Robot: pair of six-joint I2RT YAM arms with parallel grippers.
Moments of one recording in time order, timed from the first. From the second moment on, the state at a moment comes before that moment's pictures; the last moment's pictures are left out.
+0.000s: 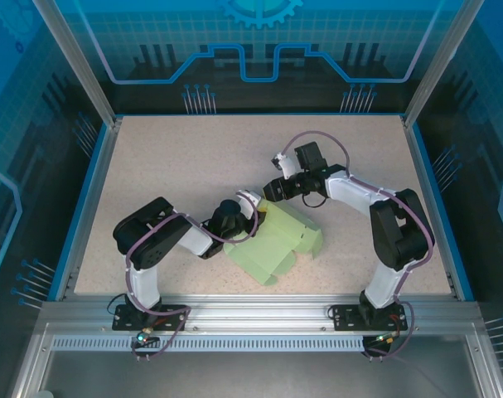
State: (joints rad) left arm -0.68 1.89 0.60 0.90 0.05 -0.13; right arm 0.42 1.77 1.16 -0.32 -0.55 0.07
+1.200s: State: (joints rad) left arm -0.69 1.85 0.58 0.90 -0.03 -0.11; right arm 0.36 1.66 1.16 -0.39 -0.49 0.07
